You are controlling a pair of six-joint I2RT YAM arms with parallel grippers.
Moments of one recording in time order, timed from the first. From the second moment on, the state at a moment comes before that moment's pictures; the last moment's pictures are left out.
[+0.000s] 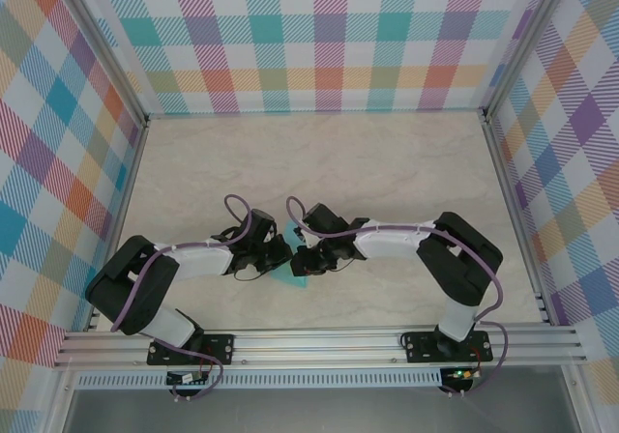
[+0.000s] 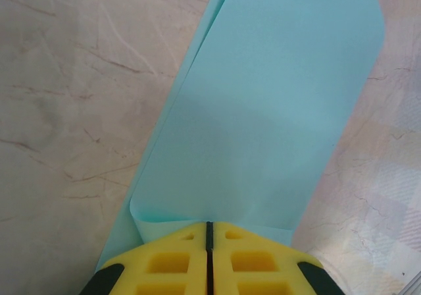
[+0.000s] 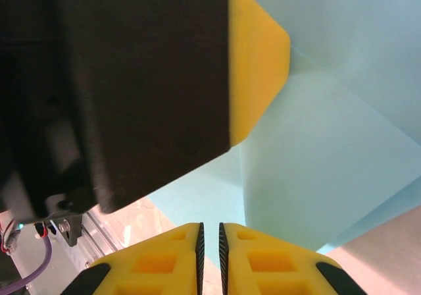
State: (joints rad) left arm -0.60 1.50 0.55 0.00 0.28 -1.02; right arm 0.92 1.78 0.97 -0.24 -0.51 0.69
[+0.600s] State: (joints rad) left arm -0.60 1.51 0.55 0.00 0.28 -1.02; right arm 0.92 1.82 1.03 -0.34 -0.51 0.70
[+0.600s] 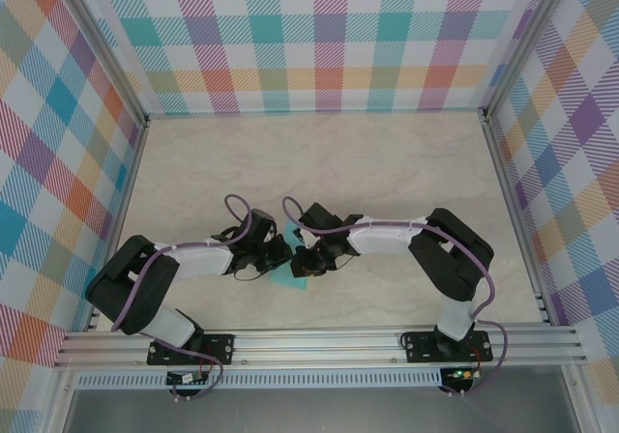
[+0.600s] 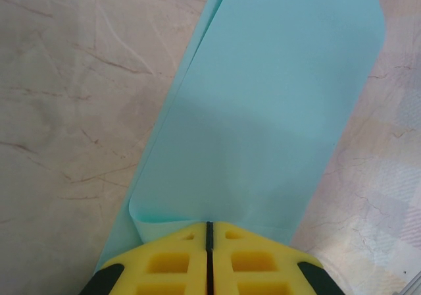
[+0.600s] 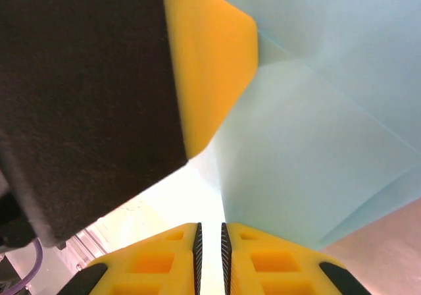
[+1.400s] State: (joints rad) left arm -0.60 1.51 0.55 0.00 0.28 -1.02; right arm 0.95 1.76 1.03 -0.40 -0.46 0.67
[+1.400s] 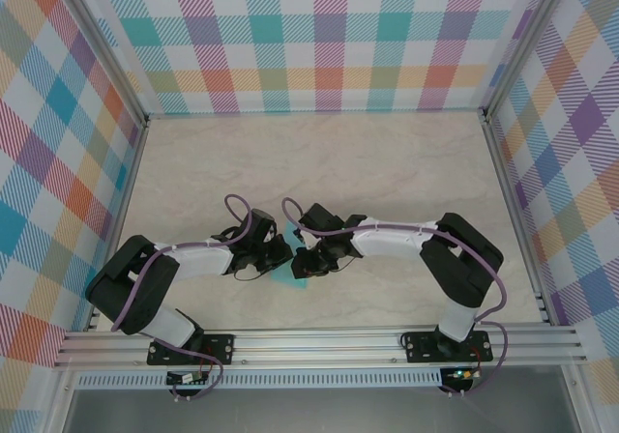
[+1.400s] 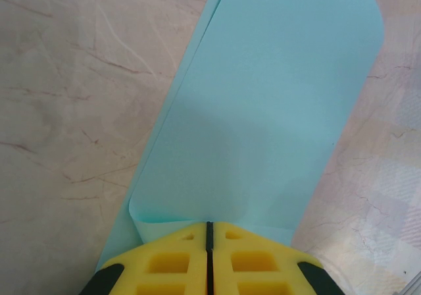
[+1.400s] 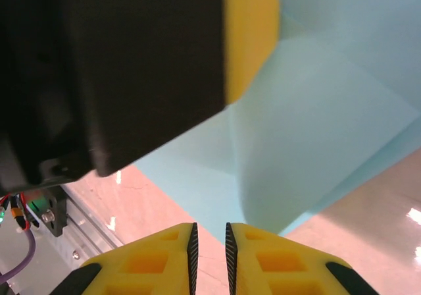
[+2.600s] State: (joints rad) left arm -0.60 1.51 0.55 0.00 0.28 -1.01; right arm 0.97 1.82 0.96 -0.26 -0.47 0.72
